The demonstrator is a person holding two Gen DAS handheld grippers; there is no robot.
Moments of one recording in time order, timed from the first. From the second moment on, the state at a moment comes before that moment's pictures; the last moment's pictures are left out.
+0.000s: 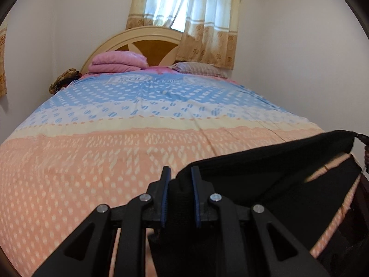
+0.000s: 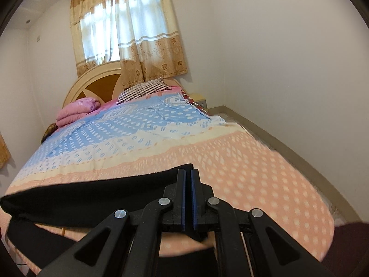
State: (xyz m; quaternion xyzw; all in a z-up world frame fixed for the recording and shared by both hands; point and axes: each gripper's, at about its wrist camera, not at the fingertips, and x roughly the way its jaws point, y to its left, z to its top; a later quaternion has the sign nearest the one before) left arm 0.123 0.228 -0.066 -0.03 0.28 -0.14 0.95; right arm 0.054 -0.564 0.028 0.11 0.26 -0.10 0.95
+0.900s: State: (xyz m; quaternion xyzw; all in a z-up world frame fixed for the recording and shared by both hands) left arm 0.041 0.211 -0.130 0.05 0.28 -0.12 0.95; right arm -0.042 -0.538 -0.006 0.05 0.31 -0.19 0.93
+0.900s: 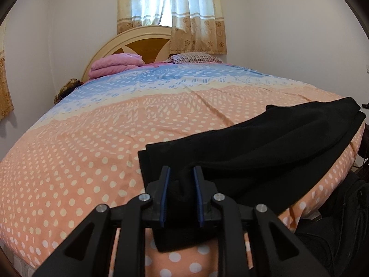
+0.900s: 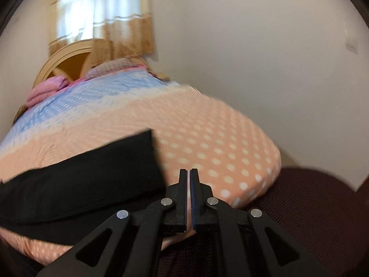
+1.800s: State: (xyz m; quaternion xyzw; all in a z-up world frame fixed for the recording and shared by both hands) left arm 0.043 0.205 -0.132 0.05 0.26 -0.10 0.96; right arm 0.008 -0.125 -0.085 -0.28 0.35 0.24 0.86
